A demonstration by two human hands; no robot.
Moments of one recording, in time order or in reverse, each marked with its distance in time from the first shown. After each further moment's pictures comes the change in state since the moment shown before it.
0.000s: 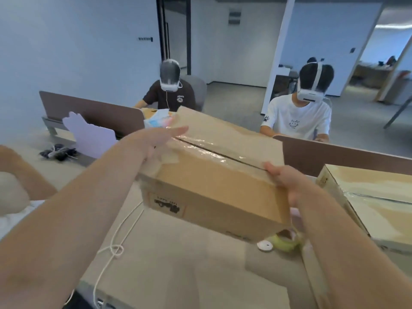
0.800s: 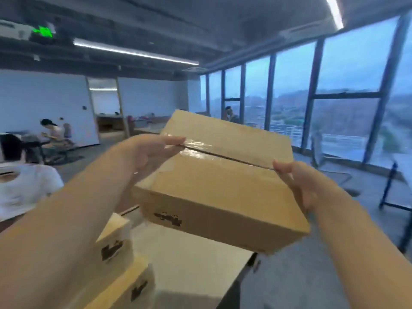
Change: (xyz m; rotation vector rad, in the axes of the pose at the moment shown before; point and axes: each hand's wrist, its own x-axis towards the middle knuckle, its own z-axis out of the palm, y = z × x) left_hand -0.386 0.210 0.588 0.250 -1.173 0.578; right_hand -0.470 0.134 -0.547 0.550 0.971 -0.262
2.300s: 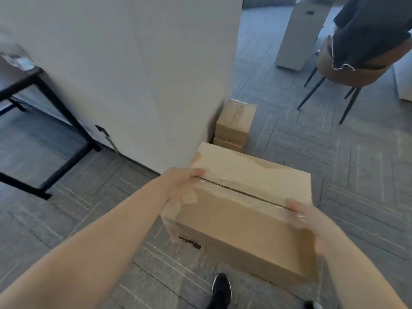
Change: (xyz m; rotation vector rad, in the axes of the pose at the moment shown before) left_hand -0.092 -0.136 1.207 0.761 -1.633 -0.277; right_hand -0.308 0.382 -0.745 0.949 1.727 0.464
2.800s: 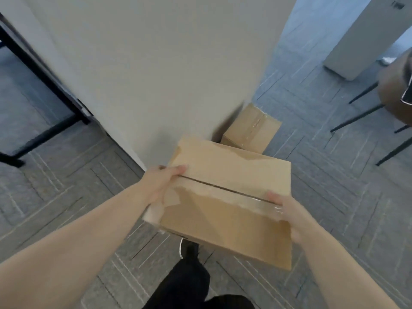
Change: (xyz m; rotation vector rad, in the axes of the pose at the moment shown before) left_hand 0.231 0.142 -0.011 -0.351 0.282 -0.012; right_hand 0.299 -0.227 0.059 -0.310 -0.105 0.106
